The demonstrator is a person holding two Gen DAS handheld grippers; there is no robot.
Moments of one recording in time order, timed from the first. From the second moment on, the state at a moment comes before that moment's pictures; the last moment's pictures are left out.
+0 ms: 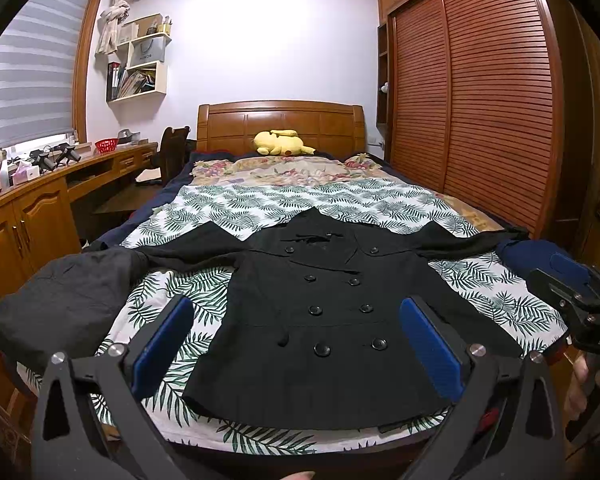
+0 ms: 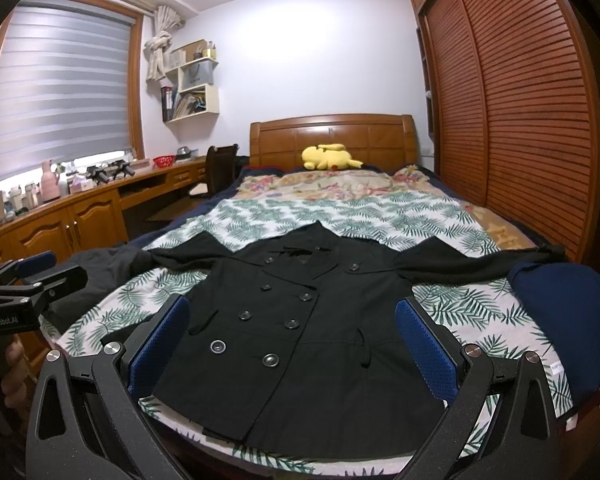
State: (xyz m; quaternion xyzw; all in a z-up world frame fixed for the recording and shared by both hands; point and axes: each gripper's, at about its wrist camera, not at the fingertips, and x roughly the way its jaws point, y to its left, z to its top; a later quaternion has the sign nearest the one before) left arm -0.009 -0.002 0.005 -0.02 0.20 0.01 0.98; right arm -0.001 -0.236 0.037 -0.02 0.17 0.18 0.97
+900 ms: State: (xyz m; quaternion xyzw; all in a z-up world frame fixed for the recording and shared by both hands) left arm -0.001 0.004 -0.010 -0.02 0.21 0.02 0.98; right arm 0.005 -0.230 0.032 -0.02 0.18 0.19 0.96
